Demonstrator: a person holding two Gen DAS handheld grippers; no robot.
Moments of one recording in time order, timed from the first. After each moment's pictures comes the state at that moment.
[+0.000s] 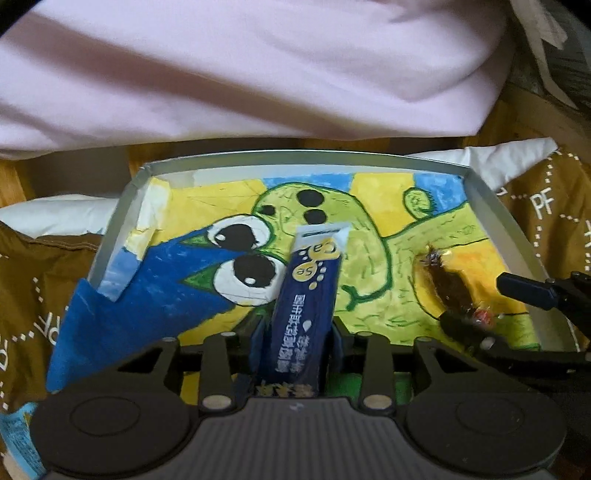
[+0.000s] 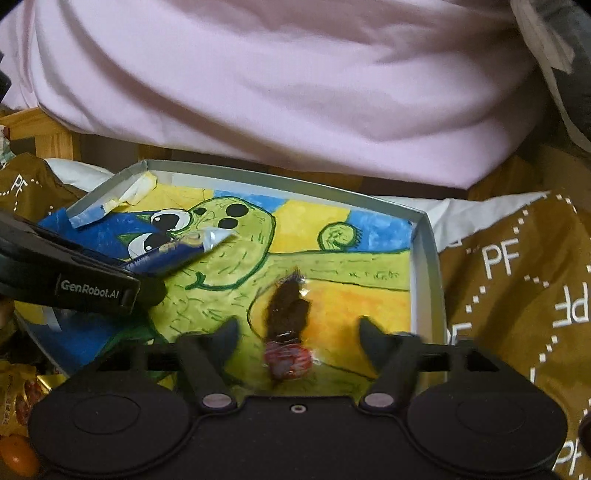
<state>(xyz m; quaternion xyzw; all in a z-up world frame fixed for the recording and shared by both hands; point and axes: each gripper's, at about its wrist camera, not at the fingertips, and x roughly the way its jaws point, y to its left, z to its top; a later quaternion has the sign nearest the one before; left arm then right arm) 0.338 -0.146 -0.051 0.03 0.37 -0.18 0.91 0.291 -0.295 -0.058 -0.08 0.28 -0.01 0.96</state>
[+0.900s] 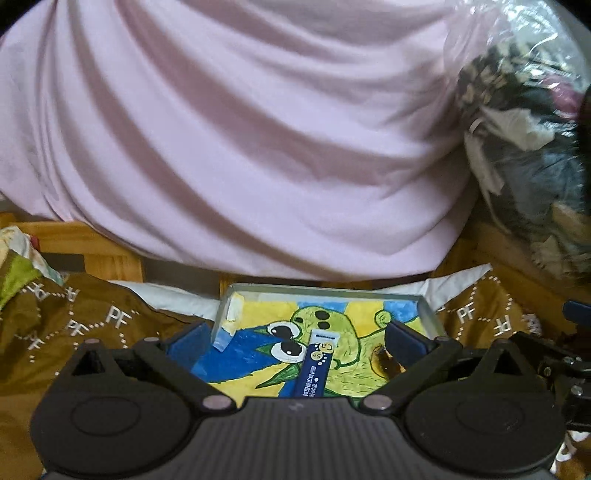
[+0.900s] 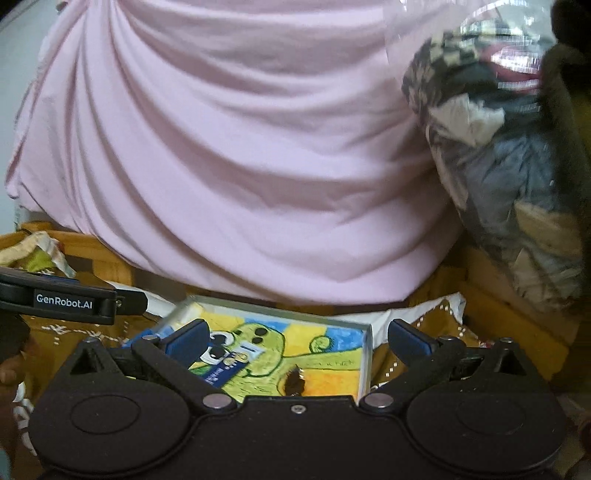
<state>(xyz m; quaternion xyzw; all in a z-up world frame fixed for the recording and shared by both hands) 0.177 -0.068 0.074 -0.03 0.19 -0.14 0.97 0.110 -0.273 0.080 -0.05 0.12 -0.01 0.99</state>
